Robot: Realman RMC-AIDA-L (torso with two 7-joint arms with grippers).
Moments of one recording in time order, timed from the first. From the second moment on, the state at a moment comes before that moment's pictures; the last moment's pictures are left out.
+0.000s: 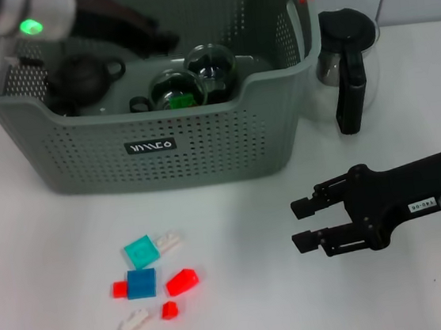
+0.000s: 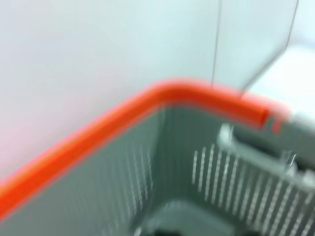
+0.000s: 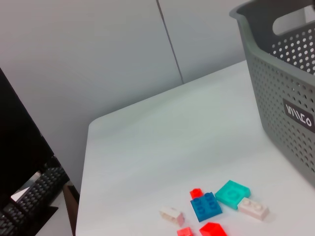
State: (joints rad) left arm -0.79 -2.10 0.94 1.21 2.47 1.31 -2.17; right arm 0.61 2.06 -0.98 -0.71 -2.02 -1.66 1.54
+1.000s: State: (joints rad) left arm -0.44 -2.11 0.78 1.53 2.28 2.02 -2.12; right arm 0.61 2.06 -0.98 -0.71 -2.02 -1.66 1.54
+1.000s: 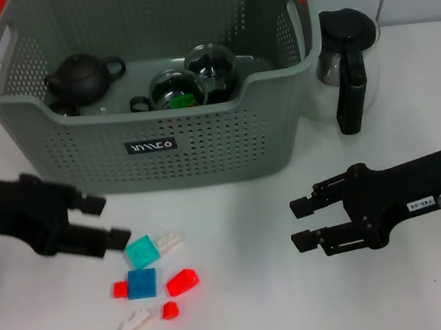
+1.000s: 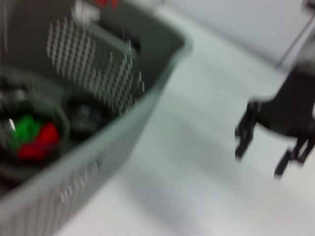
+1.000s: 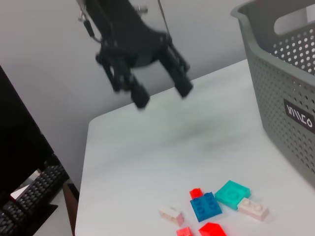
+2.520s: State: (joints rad) left arm -0.46 -2.17 1.39 1.46 2.74 1.80 -2.53; right arm 0.61 2.06 -0.98 -0.71 -2.02 -1.65 1.54
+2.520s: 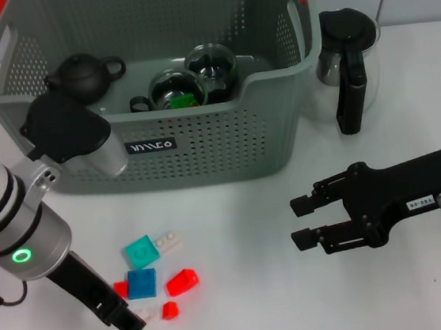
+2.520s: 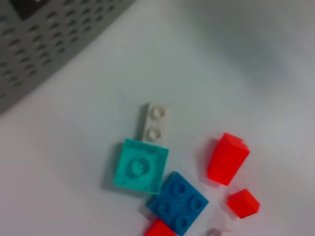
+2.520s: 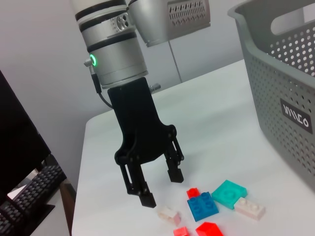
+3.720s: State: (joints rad) left arm -0.47 -2.18 1.51 1.35 2.72 1.71 -2.56; right arm 0.61 2.06 -0.98 -0.70 -2.02 -1.65 1.54
